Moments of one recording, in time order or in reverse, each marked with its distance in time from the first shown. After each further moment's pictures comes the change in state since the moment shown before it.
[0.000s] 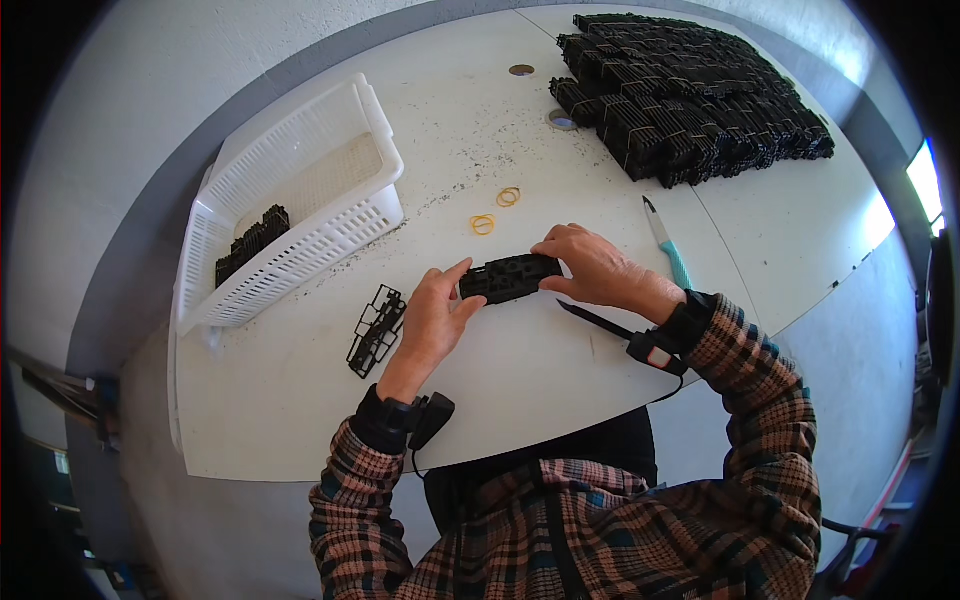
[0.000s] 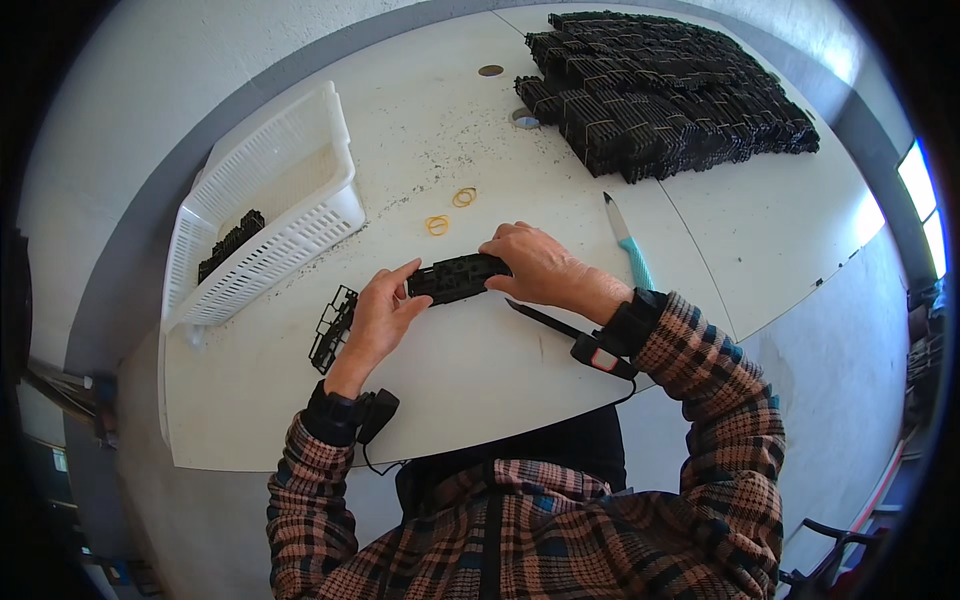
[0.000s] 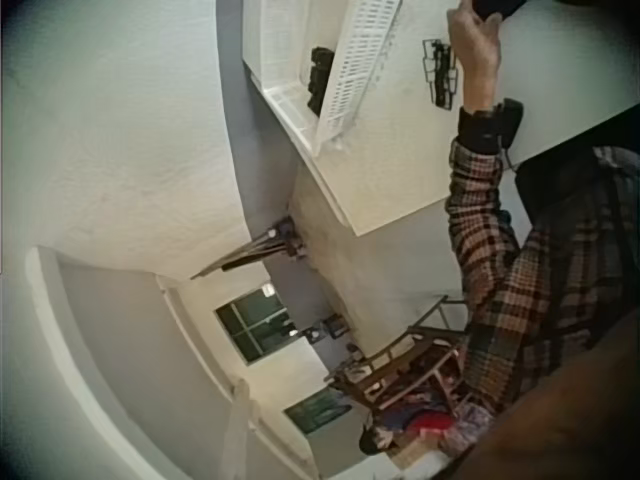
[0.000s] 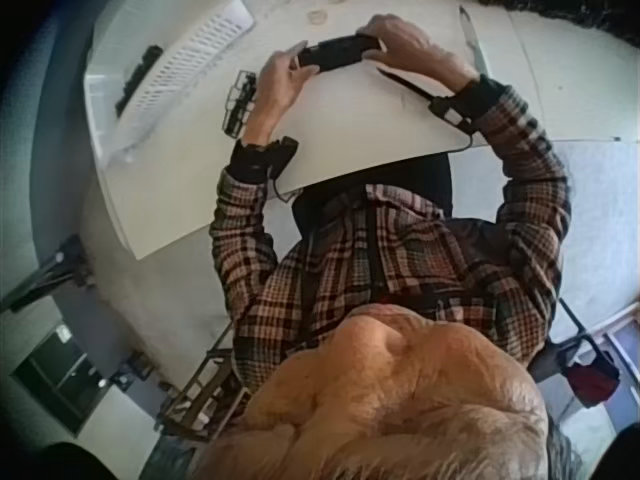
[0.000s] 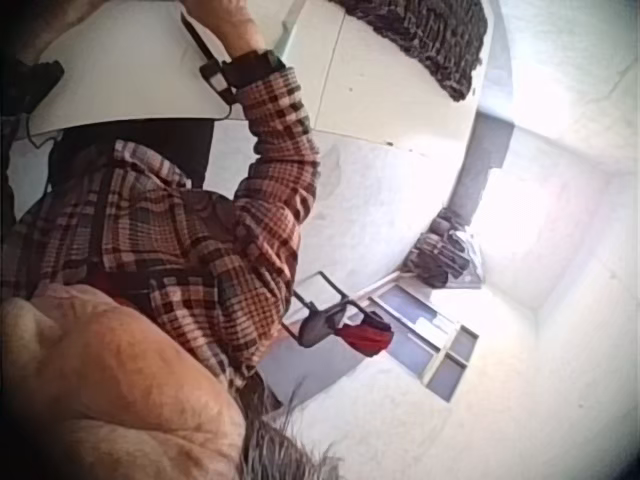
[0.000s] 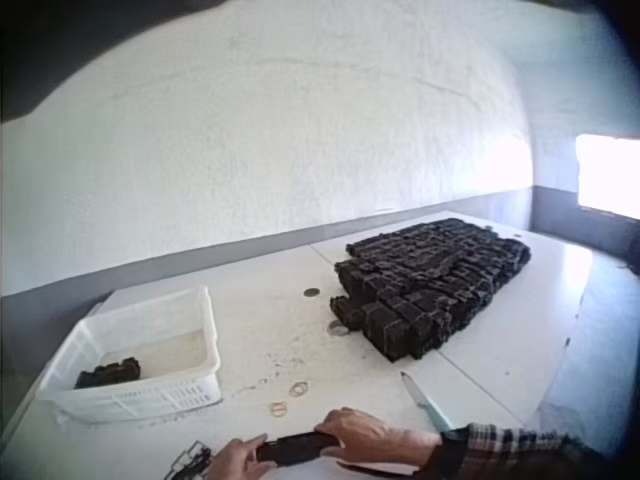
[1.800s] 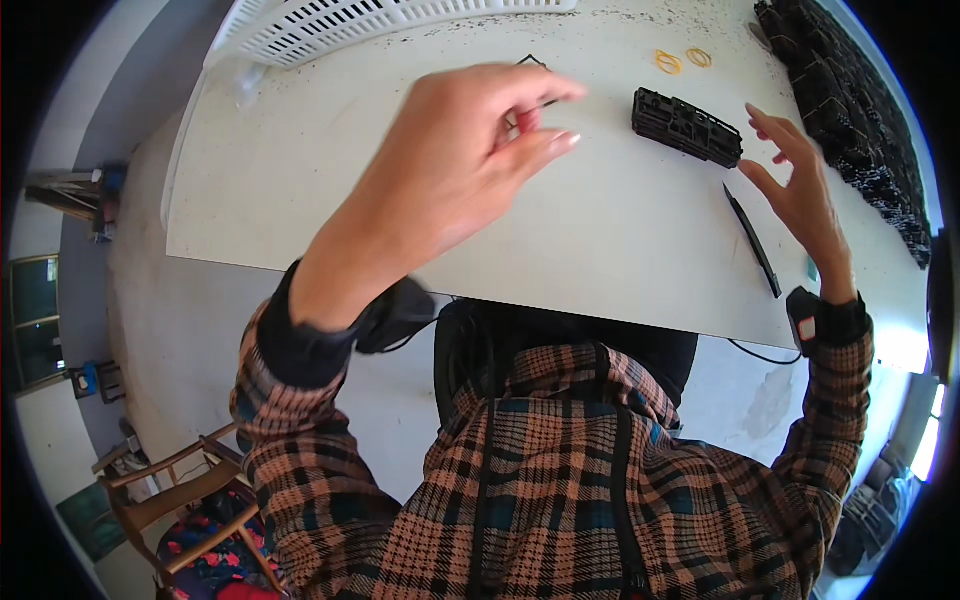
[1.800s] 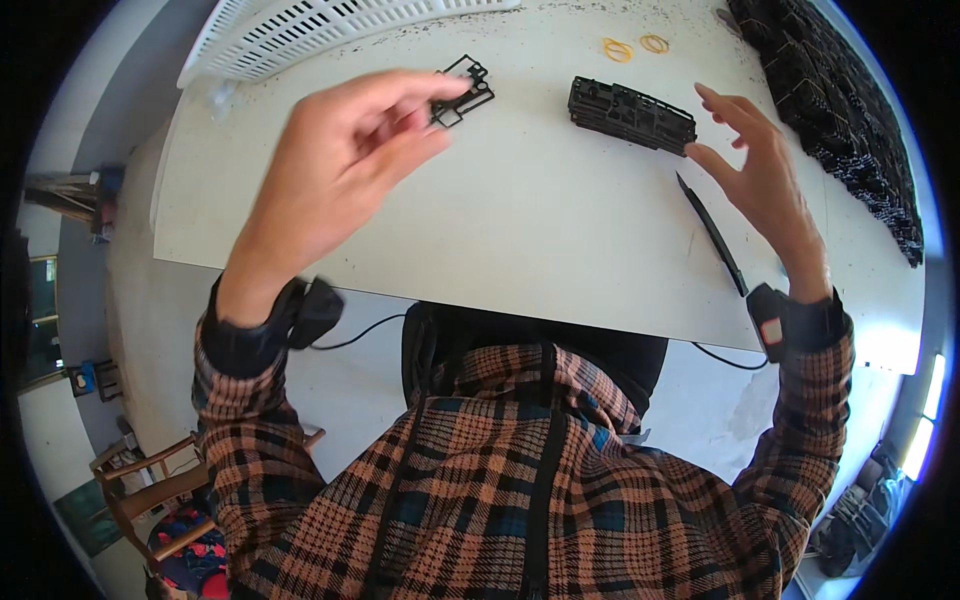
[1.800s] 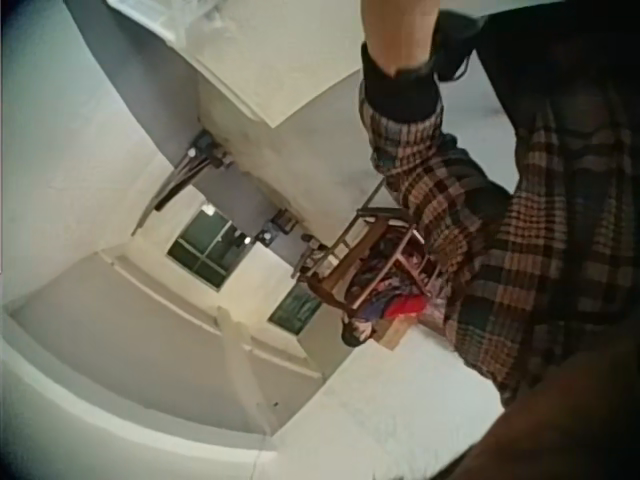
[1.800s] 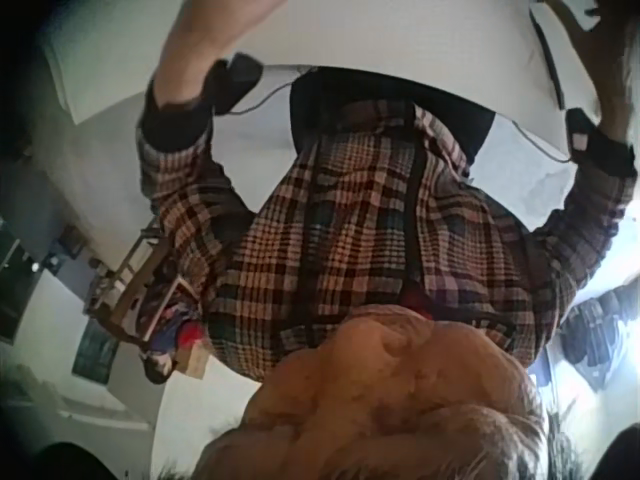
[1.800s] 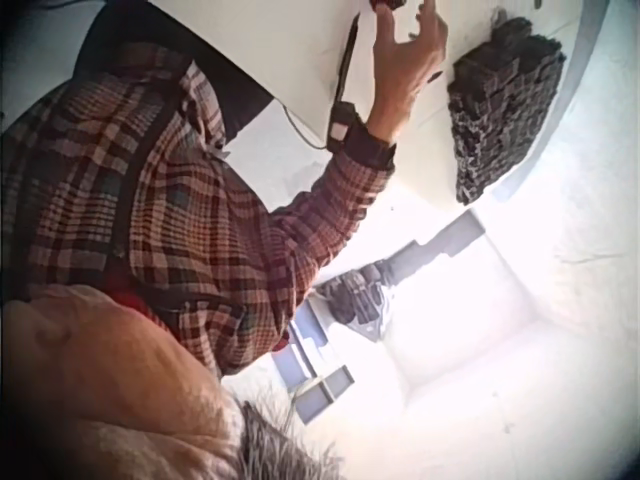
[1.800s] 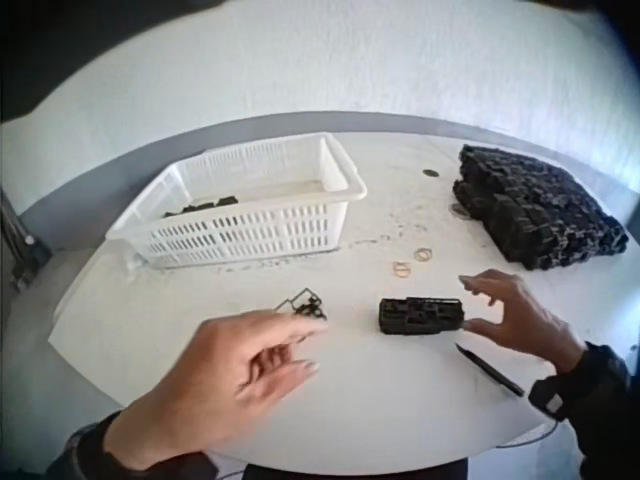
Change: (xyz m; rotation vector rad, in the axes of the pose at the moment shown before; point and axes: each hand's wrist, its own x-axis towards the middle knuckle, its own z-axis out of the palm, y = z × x) left_hand -0.106 0.026 -0.117 -0.076 0.070 0.155; right_hand -0.011 -0.013 -0.012 -0.170 0.084 -0.047
